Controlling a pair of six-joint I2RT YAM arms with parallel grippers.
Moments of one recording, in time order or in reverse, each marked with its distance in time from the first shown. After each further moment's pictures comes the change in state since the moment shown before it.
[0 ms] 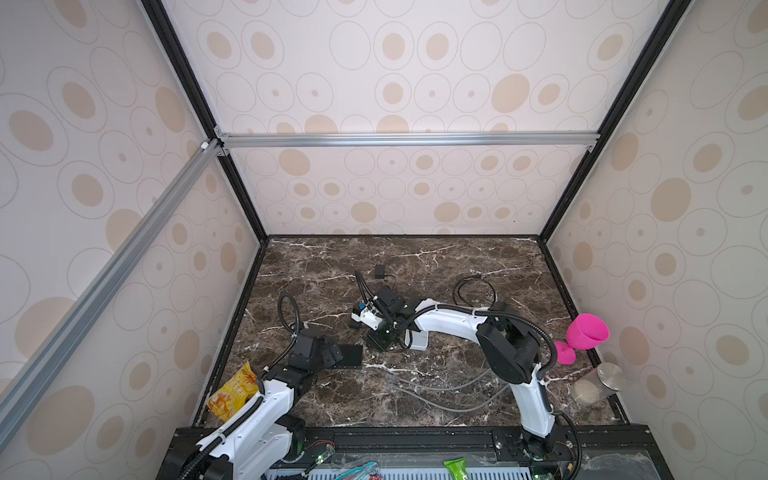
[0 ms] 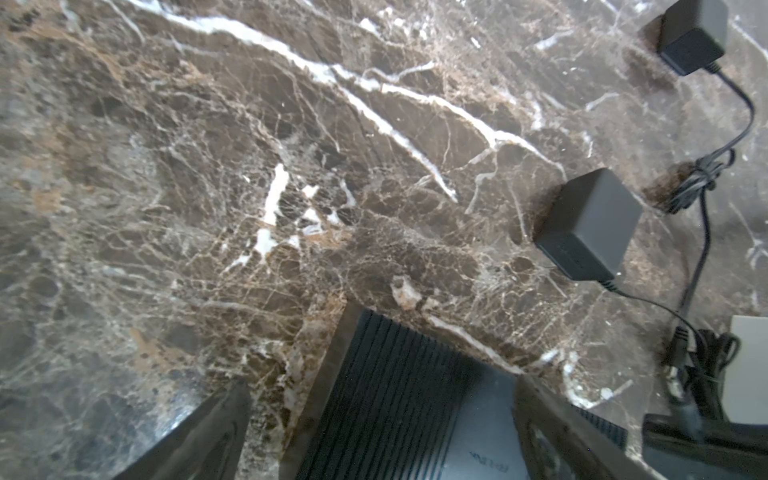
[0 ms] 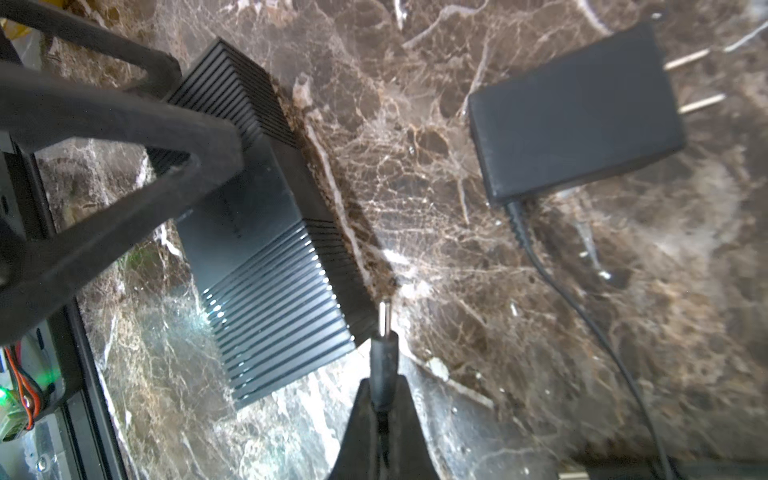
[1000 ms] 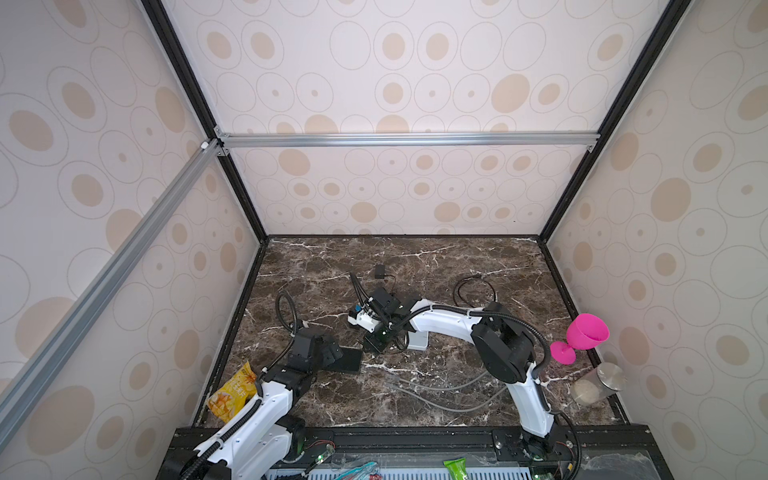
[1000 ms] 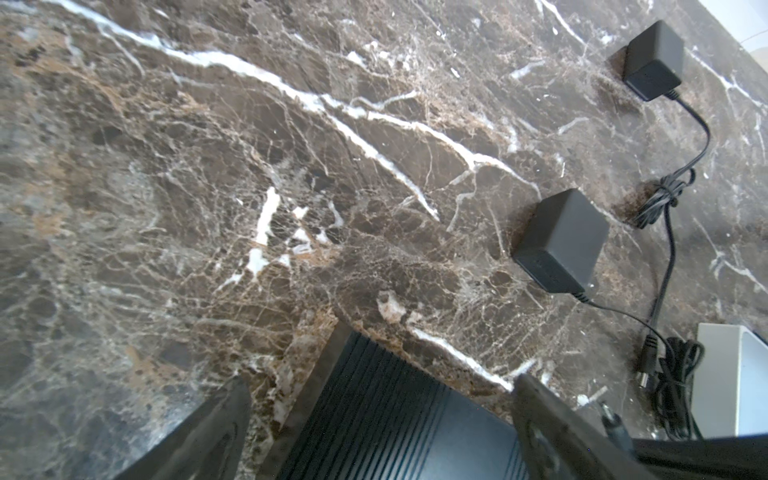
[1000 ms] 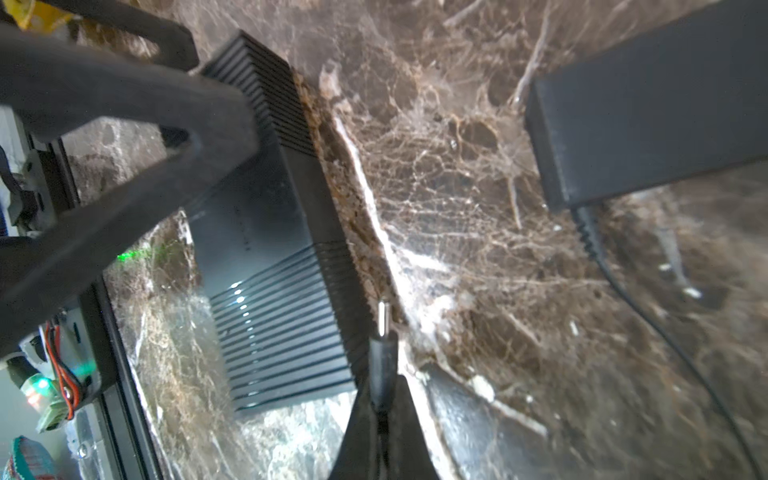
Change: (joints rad) left arm 0.011 -0.034 0.000 0.020 0.003 0.011; right arm 0.021 0.010 0.008 -0.014 -0.042 0.031
